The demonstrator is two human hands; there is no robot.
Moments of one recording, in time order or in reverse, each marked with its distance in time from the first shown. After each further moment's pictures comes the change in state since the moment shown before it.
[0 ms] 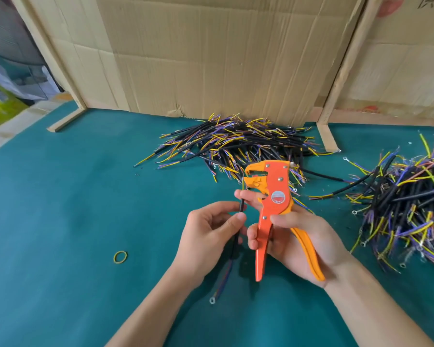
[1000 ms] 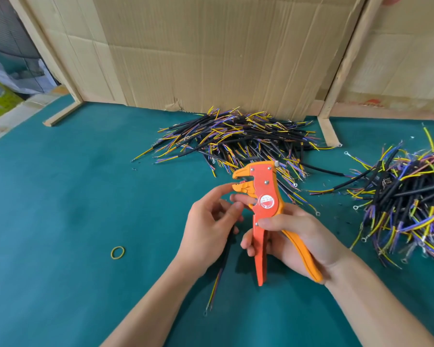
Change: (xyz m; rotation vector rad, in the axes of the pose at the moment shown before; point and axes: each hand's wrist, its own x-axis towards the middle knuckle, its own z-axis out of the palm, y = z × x) left_hand 0.012 -0.006 0.006 0.096 0.086 0.083; right_hand 0.000 0.001 0.006 -0.150 0.074 0.101
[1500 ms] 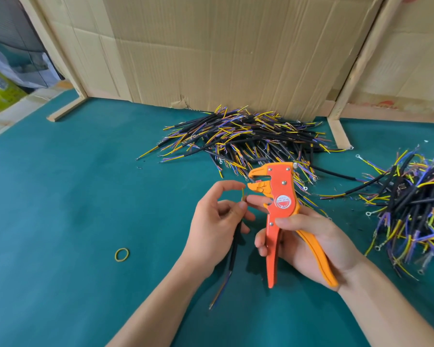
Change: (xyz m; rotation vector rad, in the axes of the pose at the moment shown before) left_hand 0.007 0.001 -0.003 -0.092 -0.028 -0.058; right_hand 0.004 -0.002 -0.005 0.066 0.050 -0.001
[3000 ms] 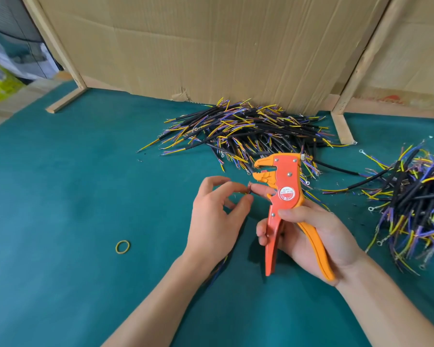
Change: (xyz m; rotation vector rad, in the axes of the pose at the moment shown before) left_hand -0.002 0.004 0.004 0.443 0.195 0.149; right_hand 0.002 0.004 0.002 0.001 0.036 -0.074
